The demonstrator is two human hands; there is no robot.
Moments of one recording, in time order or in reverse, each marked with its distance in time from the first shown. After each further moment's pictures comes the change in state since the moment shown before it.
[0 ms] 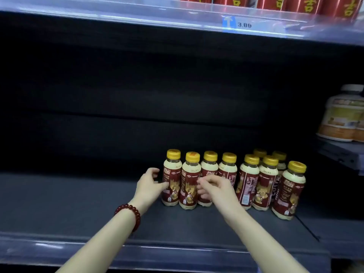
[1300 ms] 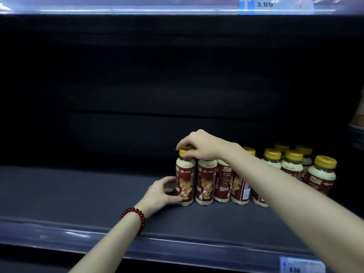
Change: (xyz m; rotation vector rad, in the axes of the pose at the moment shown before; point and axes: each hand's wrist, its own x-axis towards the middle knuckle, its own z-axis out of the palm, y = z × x) left_hand -0.005 -0.041 -0.019 -0.014 -0.277 0.053; right_hand 0.095 -0.091 0.035 -1.000 -0.540 -0.571
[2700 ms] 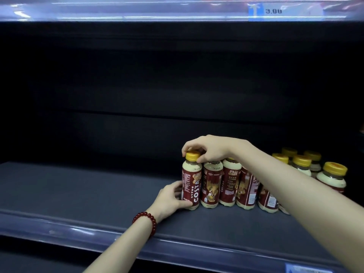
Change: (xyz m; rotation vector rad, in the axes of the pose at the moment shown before) left_hand -0.007 0.002 0.016 -0.004 -0.019 0.001; right_hand -0.003 0.003 -0.015 0.046 -0.207 -0.057
